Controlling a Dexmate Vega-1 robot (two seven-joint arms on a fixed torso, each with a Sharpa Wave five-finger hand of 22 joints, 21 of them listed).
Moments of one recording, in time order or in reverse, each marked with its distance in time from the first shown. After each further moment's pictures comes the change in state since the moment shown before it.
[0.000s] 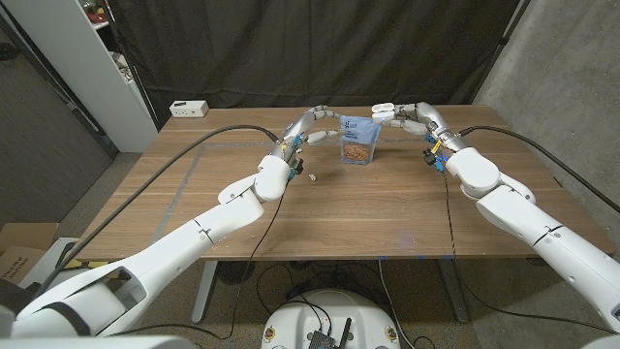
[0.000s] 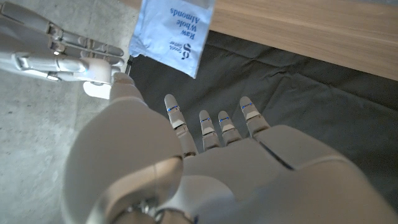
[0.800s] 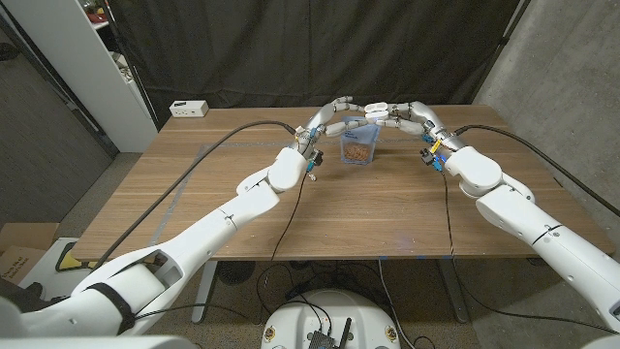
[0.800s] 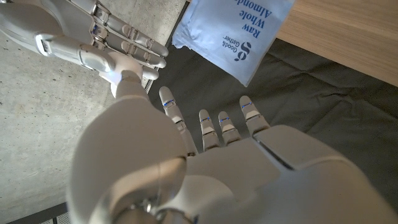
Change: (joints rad) left arm -0.094 -0.155 0.008 0.244 -0.068 -0.244 -0.090; left_hand 0.047 0.021 0.010 -0.015 0.022 0.121 0.026 0.036 -0.019 0.000 -0.008 0.008 0.011 -0.006 0.001 -0.012 0.006 0.005 0.005 0.000 0.005; right arm 0.019 0.008 -0.012 0.019 0.079 0.071 0.120; right_hand 0.010 0.001 0.005 -0.005 -0.009 0.008 0.009 0.000 -0.001 -0.013 0.003 -0.004 -0.005 -0.018 -0.001 0.000 0.009 -0.012 -0.012 0.000 0.000
